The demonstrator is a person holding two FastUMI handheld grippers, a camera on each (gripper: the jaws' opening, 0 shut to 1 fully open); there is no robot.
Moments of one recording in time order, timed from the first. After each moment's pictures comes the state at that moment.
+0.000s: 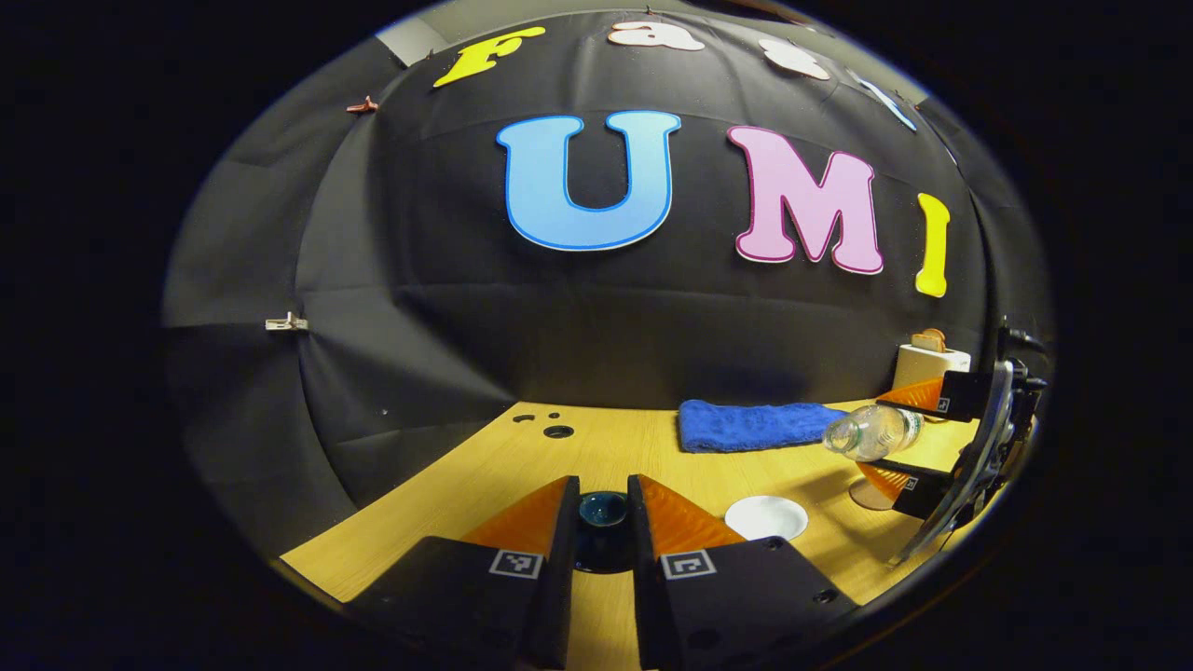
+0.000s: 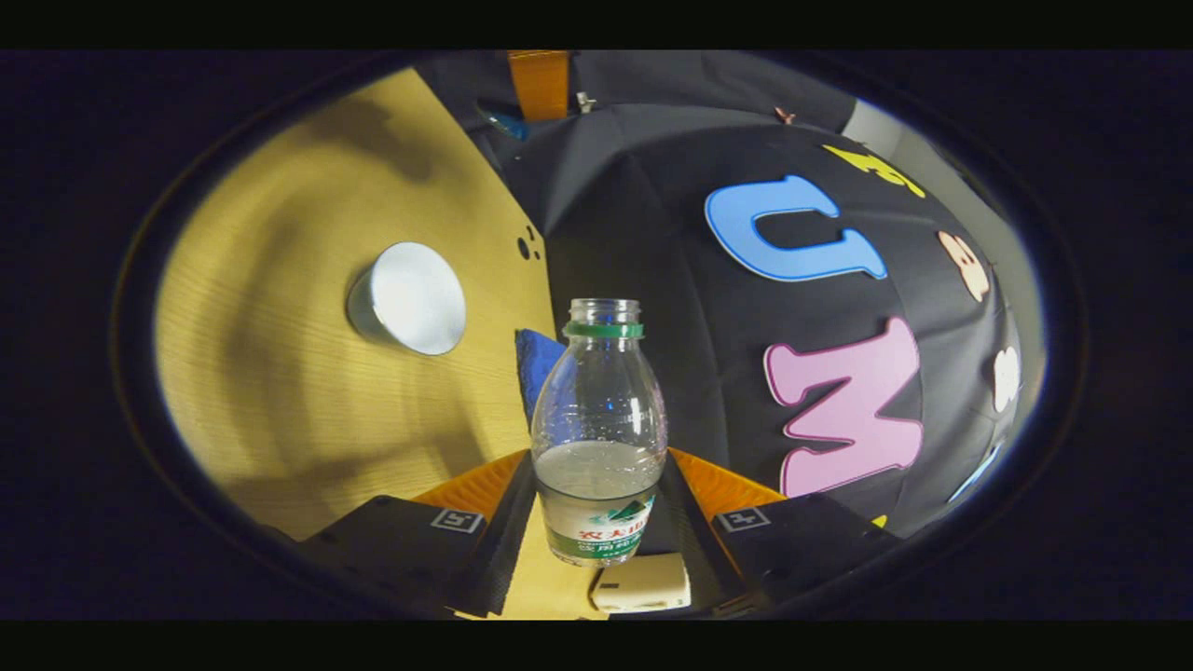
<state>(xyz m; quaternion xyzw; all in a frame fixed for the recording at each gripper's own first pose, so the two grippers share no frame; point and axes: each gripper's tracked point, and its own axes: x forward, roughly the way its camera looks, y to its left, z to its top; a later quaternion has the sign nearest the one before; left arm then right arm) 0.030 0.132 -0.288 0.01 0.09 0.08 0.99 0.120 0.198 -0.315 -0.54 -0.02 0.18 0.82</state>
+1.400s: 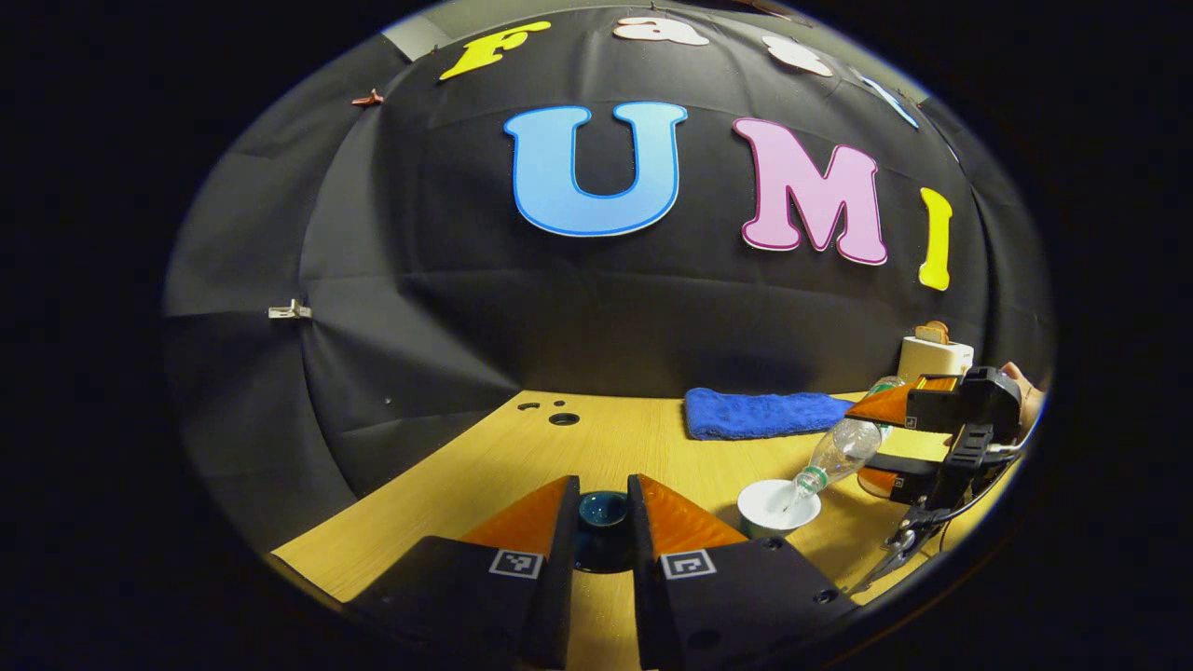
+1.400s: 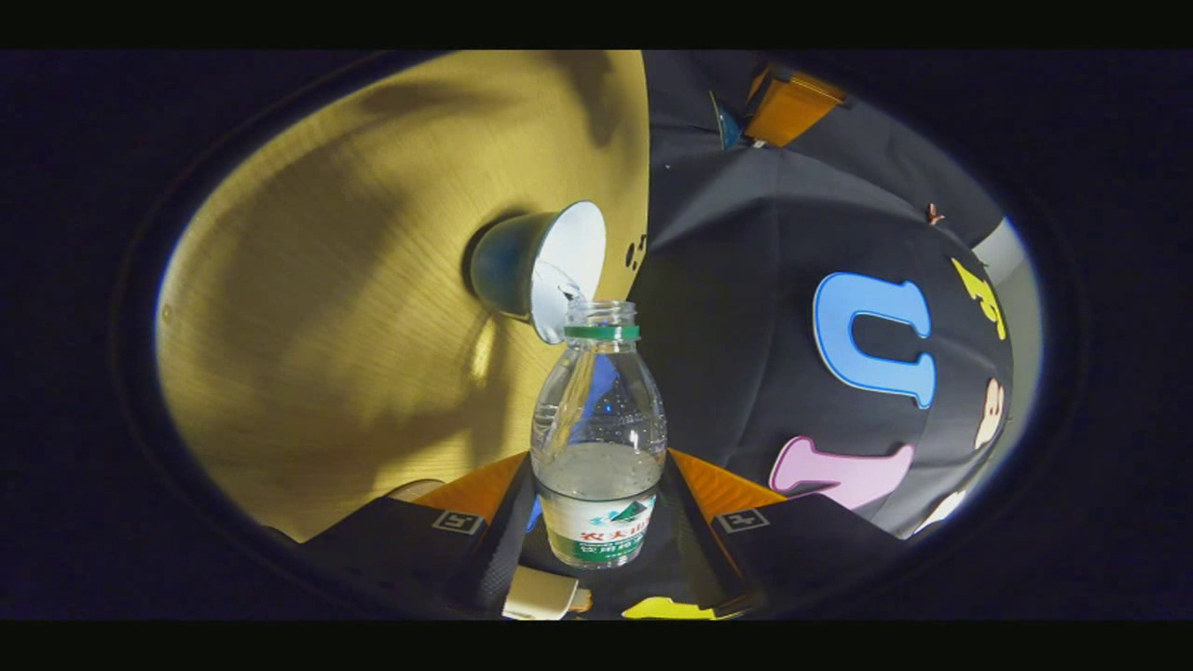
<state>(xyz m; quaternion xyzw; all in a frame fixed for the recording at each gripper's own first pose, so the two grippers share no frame) 0.025 0.141 -0.304 0.01 0.10 0.09 0.99 0.132 0.221 -0.339 -0.71 -0.07 0.23 0.67</state>
